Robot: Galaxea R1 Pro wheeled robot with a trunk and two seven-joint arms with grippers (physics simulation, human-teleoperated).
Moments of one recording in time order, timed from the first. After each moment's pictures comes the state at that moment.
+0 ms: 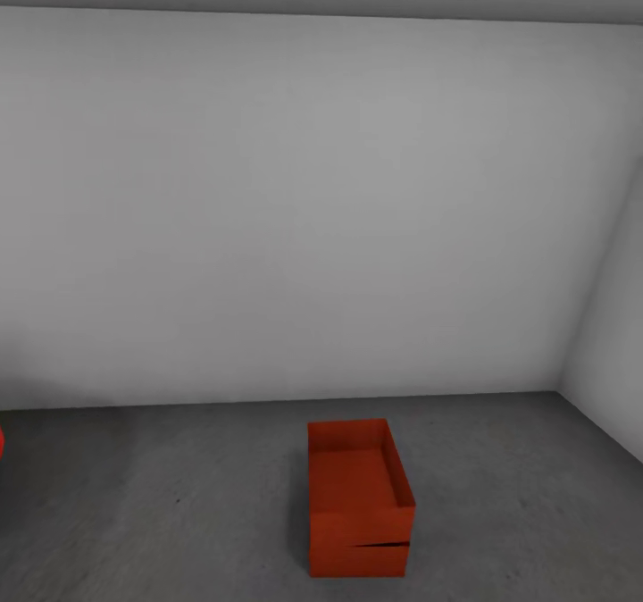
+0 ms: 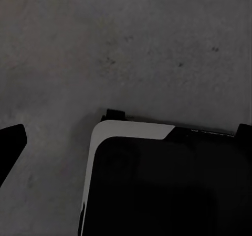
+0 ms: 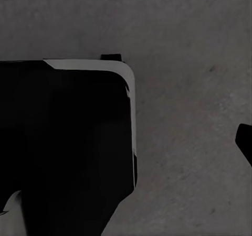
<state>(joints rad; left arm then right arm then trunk) -0.21 0.04 0.02 -0.01 0.15 -0.07 -0.04 -0.11 -0.03 0.07 0.03 -0.09 -0.07 -0.04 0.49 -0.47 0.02</state>
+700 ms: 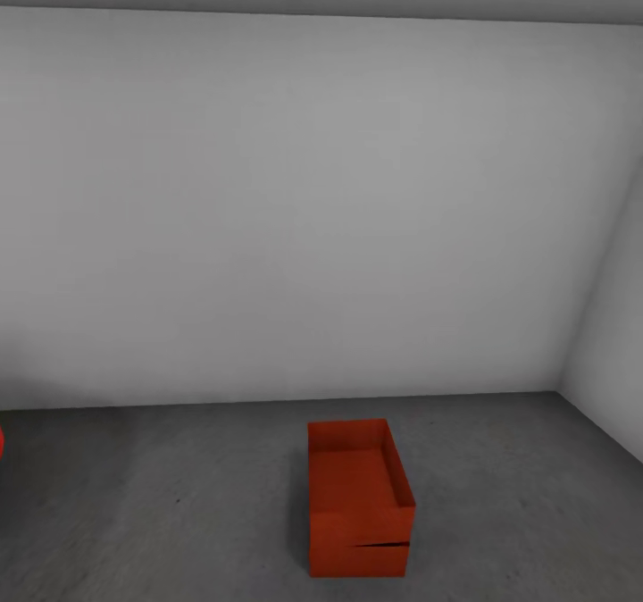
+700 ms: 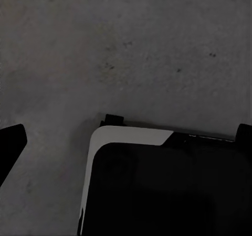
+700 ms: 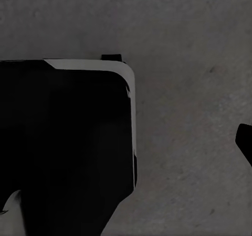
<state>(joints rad) -0.21 0.04 0.02 -0.02 0.15 -0.07 -0.04 -0.11 -0.03 0.07 0.03 -0.09 -0.07 -0.04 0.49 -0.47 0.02</state>
